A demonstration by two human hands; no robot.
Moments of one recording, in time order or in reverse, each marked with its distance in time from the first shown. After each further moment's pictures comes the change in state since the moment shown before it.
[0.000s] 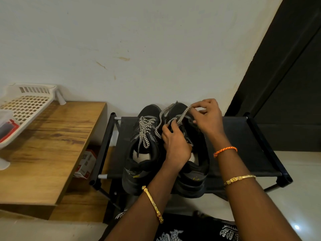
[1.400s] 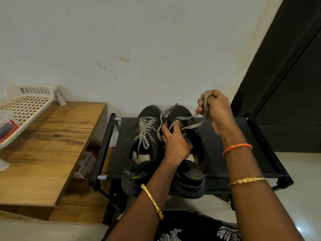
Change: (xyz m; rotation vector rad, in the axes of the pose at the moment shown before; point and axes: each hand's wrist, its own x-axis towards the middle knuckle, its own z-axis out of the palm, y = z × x) left_hand 0.008 0.000 -0.002 -0.056 -0.093 -0.072; right_hand 0.009 -0.032 -0.022 0.525 -0.078 0.227
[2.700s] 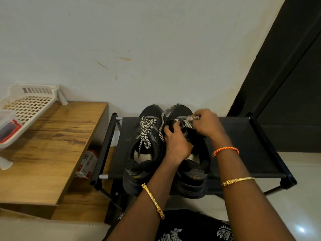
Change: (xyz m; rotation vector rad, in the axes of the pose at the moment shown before) left_hand 0.000 -0.002 -0.002 -0.024 -0.019 0.018; right_hand 0.000 0.034 0.004 -0.986 -0.064 -0.006
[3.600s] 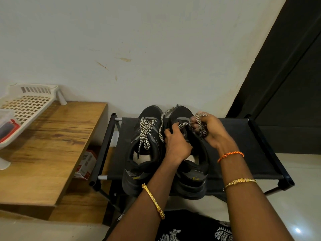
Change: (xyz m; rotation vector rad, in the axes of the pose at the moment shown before) left_hand 0.002 0.000 -0.002 -0.081 -0.012 -0.024; right_hand -0.001 0.013 0.000 1.166 -0.220 0.235
